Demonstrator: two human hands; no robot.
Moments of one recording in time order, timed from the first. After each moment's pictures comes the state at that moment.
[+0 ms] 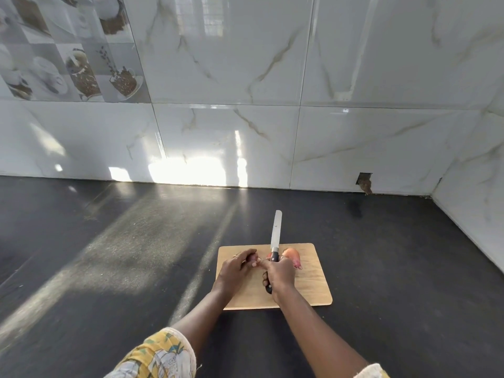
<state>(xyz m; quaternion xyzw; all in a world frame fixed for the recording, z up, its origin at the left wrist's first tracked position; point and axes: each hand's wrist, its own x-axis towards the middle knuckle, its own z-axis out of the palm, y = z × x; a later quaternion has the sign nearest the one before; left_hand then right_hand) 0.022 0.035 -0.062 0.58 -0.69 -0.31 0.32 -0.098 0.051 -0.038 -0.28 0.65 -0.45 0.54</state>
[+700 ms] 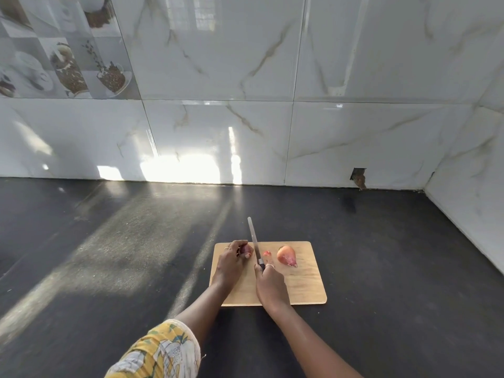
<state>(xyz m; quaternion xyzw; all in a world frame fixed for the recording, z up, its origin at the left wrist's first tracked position) 0.014 0.023 -0.061 0.62 -0.62 -0.33 0.35 -0.091 0.082 -0.036 -0.54 0.72 -0.26 0.35</state>
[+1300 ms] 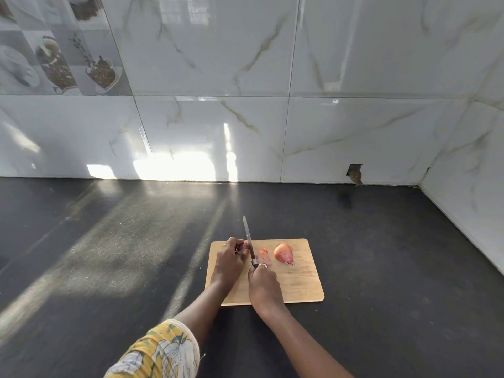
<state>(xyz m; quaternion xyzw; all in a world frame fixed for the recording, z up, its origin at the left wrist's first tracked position) 0.005 0.022 -0.061 0.63 -0.61 -0.29 0.38 -0.083 0.086 -0.036 -0.58 0.74 -0.19 0.28</state>
